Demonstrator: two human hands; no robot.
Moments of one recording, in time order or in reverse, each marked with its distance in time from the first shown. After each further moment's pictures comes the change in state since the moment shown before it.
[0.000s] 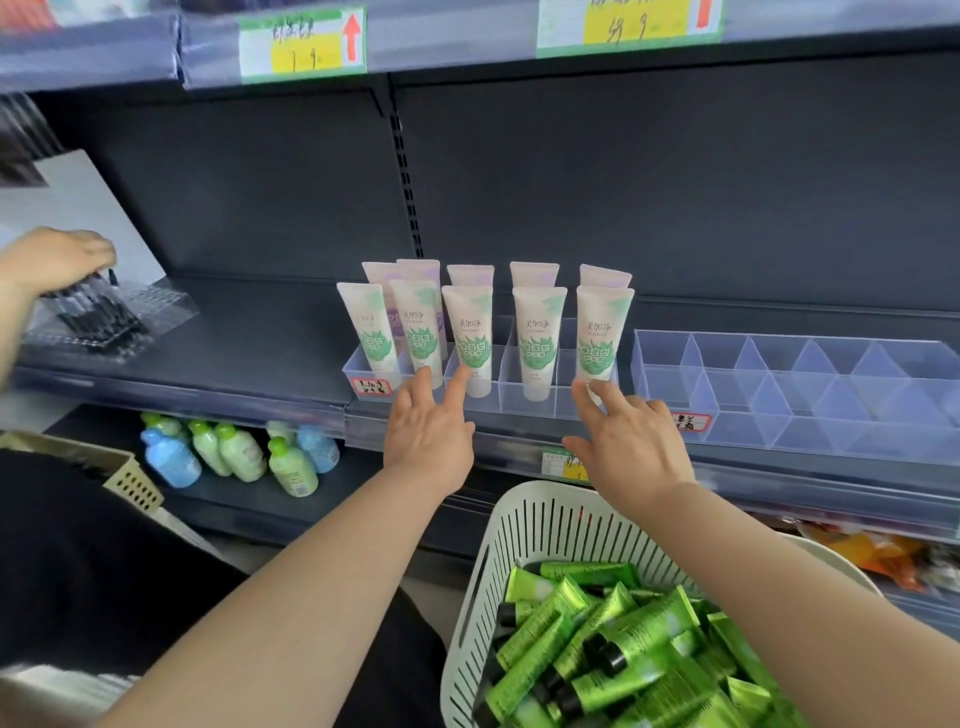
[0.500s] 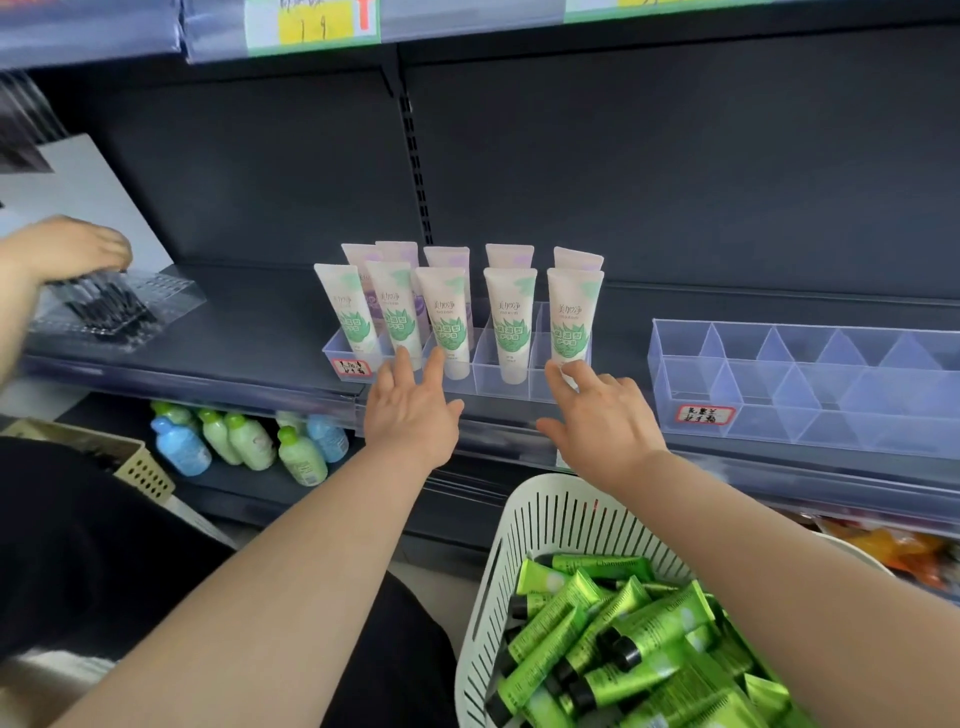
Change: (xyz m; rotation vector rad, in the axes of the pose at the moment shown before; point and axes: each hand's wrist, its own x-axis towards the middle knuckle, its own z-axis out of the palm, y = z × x) left_hand 0.016 -0.028 -0.008 0.063 -0.101 -0.132; right_hand 0.027 -0.030 -0.001 0.020 -0.008 -0.083
